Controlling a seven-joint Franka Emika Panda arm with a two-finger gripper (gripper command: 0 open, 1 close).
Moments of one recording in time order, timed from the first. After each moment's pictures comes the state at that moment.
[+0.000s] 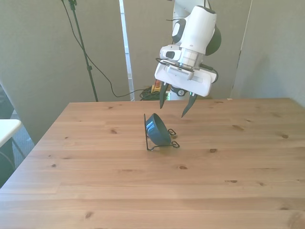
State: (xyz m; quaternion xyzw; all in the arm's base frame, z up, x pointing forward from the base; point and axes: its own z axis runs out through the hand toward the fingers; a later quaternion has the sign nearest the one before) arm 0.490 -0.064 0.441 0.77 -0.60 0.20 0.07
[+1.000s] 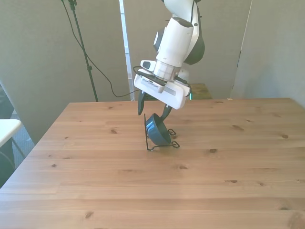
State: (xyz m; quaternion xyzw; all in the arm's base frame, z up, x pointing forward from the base) arm 0.511 -0.140 0.417 0.74 -0.64 0.17 0.10
